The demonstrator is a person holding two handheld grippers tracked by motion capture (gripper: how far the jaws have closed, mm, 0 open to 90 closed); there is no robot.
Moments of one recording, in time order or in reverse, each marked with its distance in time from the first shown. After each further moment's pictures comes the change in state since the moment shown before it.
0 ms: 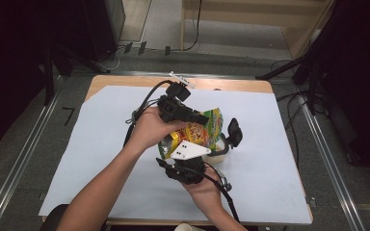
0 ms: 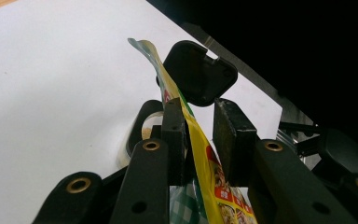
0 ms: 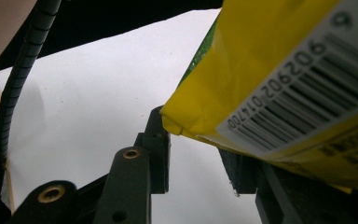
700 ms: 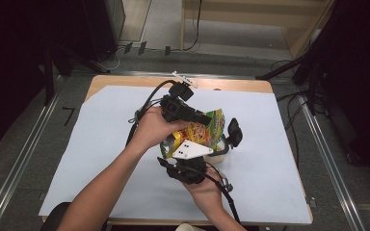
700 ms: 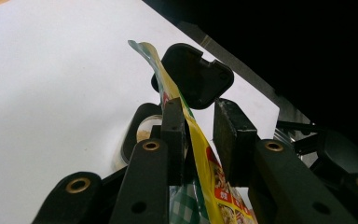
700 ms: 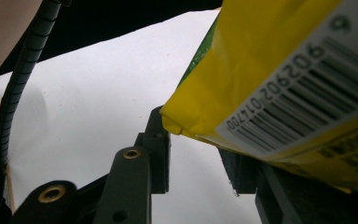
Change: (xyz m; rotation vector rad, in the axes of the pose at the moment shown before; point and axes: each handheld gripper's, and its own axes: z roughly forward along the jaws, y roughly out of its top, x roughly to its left) left arm -0.002 0.004 0.006 0.007 -0.011 0.003; right arm -0.002 -0.001 -0.003 -0.007 -0.007 0.024
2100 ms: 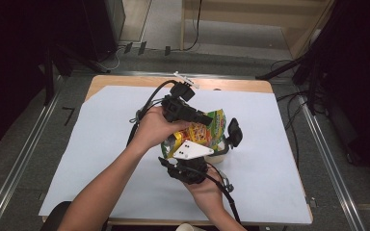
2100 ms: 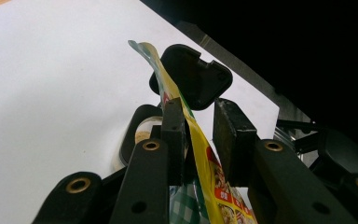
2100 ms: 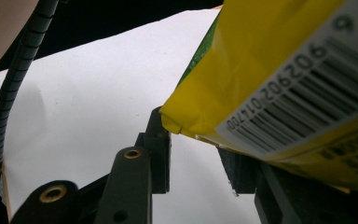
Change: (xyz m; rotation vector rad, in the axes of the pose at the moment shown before) left arm -0.001 0.001 0.002 -0.001 0.000 0.008; right arm -0.001 -0.001 -0.001 0.004 -0.013 -0.007
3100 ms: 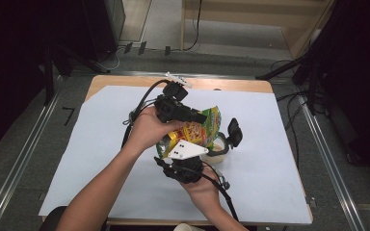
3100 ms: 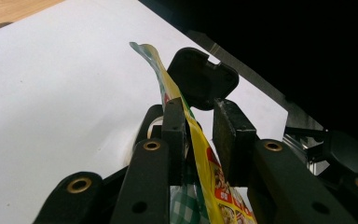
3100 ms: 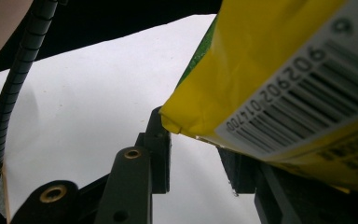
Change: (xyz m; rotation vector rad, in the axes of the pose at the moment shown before) left arm -0.001 -0.008 -0.014 -0.036 0.050 0.013; right arm 0.005 0.005 0.008 -0.006 0.019 -0.031
